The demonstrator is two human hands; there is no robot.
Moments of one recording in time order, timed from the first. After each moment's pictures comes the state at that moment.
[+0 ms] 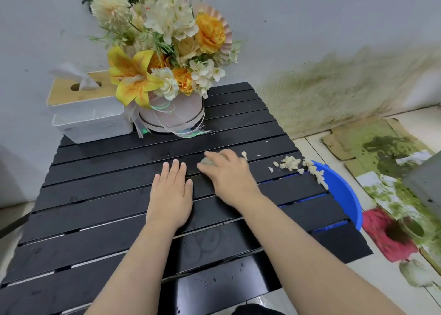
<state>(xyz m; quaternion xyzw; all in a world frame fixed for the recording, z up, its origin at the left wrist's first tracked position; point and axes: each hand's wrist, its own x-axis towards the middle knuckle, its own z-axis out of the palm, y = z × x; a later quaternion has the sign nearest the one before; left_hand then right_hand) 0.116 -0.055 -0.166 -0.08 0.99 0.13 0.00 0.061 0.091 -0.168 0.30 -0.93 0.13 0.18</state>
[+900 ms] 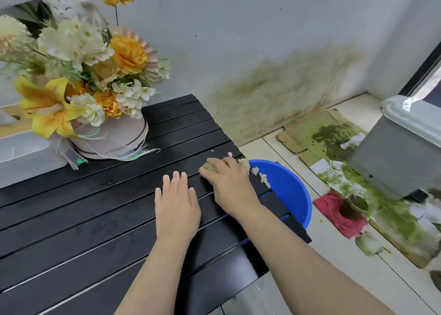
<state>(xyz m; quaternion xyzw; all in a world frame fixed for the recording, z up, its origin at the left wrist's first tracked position) 0.099 0.063 -0.157 -0.03 0.99 0.15 -0.04 0.067 0.193 -0.157 0.16 -0.96 0.14 0.19</state>
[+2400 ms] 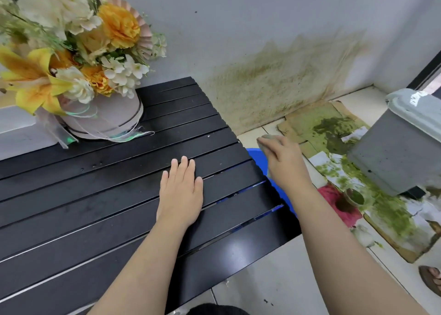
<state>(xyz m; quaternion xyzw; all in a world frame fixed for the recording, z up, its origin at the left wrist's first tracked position) 0.098 0.078 -0.161 0.00 0.98 0.21 0.02 0.053 0.301 -0.160 -0.02 -0.91 0.38 0.15</state>
